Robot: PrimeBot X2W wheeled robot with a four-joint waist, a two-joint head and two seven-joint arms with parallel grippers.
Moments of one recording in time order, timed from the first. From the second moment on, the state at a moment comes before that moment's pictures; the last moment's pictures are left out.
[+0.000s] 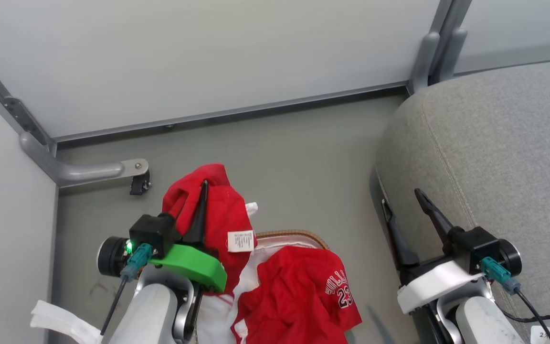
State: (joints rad) left arm -0.30 0.05 -0.33 0.42 -0.29 -0.08 -0.26; right arm -0.15 -0.05 0.15 0.20 0.15 0.13 -0.26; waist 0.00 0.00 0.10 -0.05
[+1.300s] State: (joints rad) left arm -0.53 0.05 -0.70 0.24 -0.52 0.01 -0.26; right arm -0.37 -0.05 0.62 0.38 0.41 0.13 -0.26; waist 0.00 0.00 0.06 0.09
